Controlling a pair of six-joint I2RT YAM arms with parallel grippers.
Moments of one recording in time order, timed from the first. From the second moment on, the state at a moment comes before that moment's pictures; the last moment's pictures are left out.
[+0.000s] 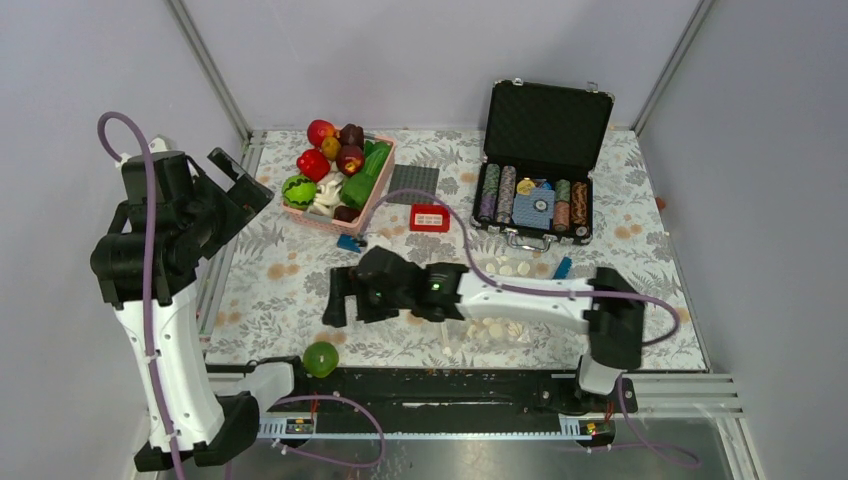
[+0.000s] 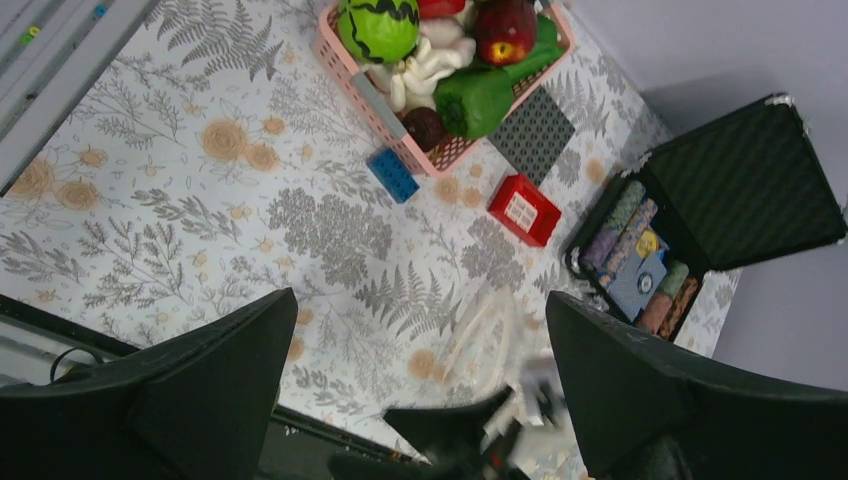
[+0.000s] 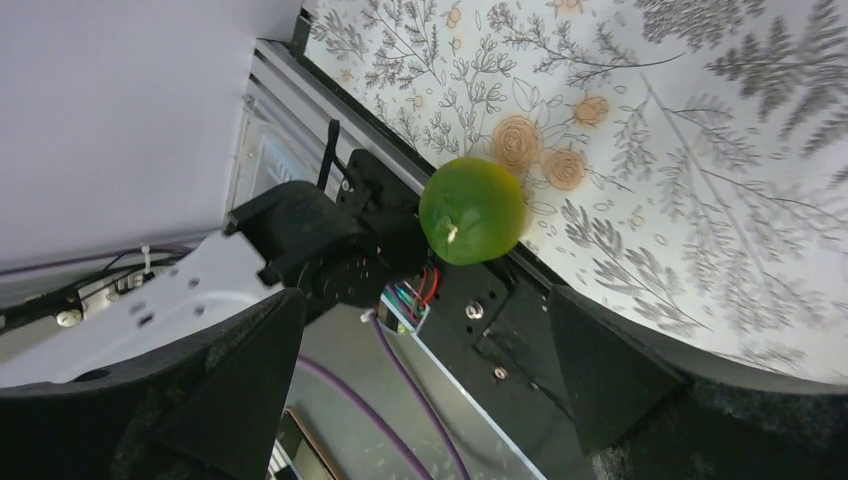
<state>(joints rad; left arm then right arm) 0.08 1.09 1.88 -1.42 -0.04 -0.67 1.26 1.66 1.34 -0.29 0.02 0.95</state>
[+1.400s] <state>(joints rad) 0.08 0.96 1.79 -1.47 0.12 -0.62 1.36 2.26 1.75 -0.47 0.01 1.37</state>
